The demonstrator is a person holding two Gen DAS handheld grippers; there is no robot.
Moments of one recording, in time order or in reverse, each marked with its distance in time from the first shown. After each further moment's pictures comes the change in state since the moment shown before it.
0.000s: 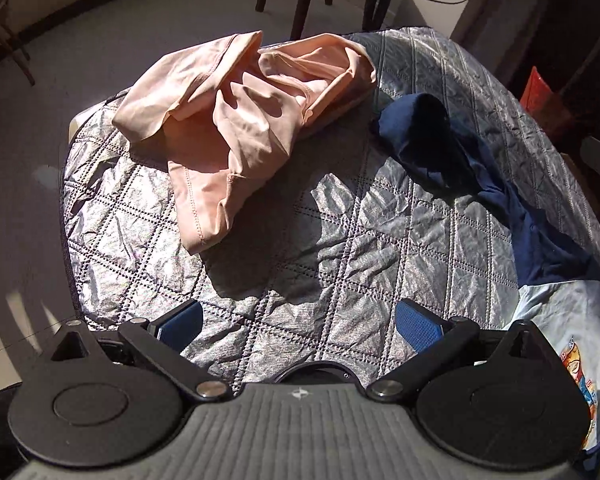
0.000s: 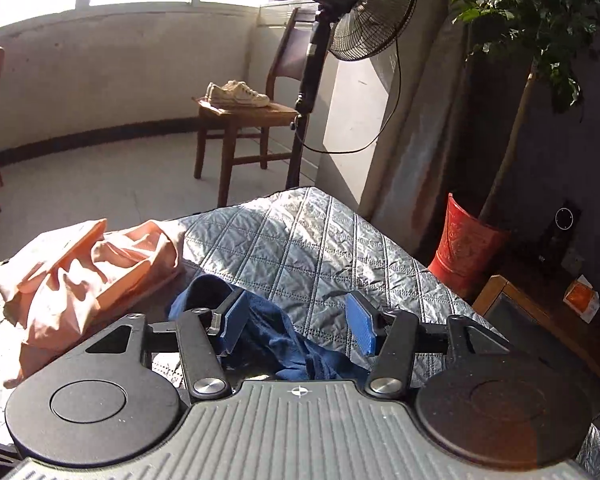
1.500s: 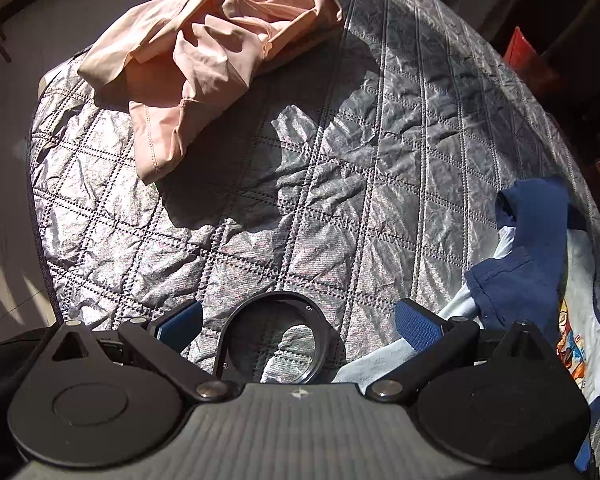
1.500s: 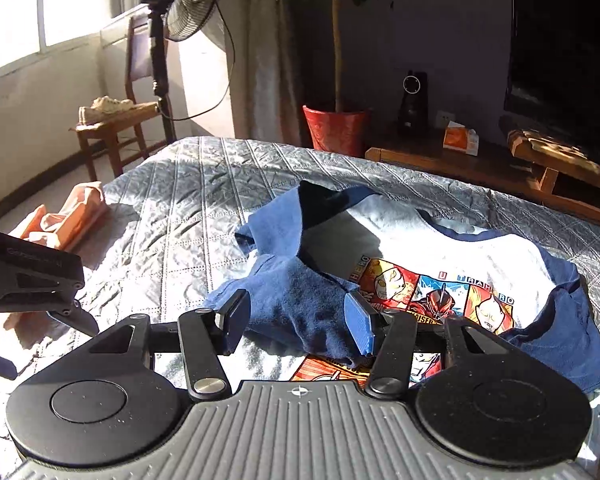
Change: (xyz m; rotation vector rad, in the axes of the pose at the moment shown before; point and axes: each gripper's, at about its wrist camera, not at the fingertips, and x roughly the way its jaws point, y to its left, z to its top) left arm 0.007 -0.024 -0.034 0.034 0.116 -0.053; right arm -0.142 -0.001 -0.159 0.461 0.057 -0.272
